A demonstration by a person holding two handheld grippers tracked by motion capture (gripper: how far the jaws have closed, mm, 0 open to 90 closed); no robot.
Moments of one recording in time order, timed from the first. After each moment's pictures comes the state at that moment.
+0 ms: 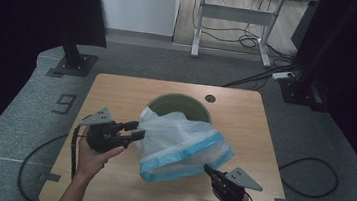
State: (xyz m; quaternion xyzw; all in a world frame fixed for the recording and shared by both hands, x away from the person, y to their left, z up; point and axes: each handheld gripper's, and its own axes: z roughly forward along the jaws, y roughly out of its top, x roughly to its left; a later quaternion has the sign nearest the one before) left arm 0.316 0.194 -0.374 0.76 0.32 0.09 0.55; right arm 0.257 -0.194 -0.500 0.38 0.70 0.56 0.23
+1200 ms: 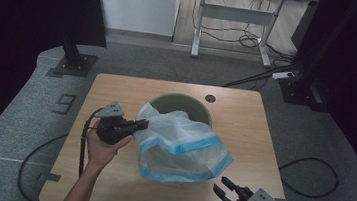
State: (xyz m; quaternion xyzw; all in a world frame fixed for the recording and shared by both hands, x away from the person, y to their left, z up) left arm 0.335 0.183 -0.376 0.78 0.33 0.10 0.53; right arm 0.190 -0.230 -0.453 0.33 0.70 0.59 0.23
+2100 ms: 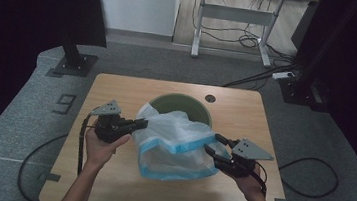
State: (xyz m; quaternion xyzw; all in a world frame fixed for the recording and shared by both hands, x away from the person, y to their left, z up) left arm 0.337 0.189 -0.374 0.77 0.33 0.08 0.54; right arm 0.302 -0.201 -0.415 0.26 0.75 0.55 0.26
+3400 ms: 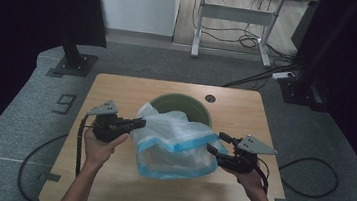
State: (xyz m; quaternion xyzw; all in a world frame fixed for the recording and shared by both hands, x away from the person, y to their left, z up) left arm 0.339 0.195 -0.379 0.76 0.33 0.08 0.55; right arm 0.321 -0.218 -0.432 0.30 0.73 0.58 0.21
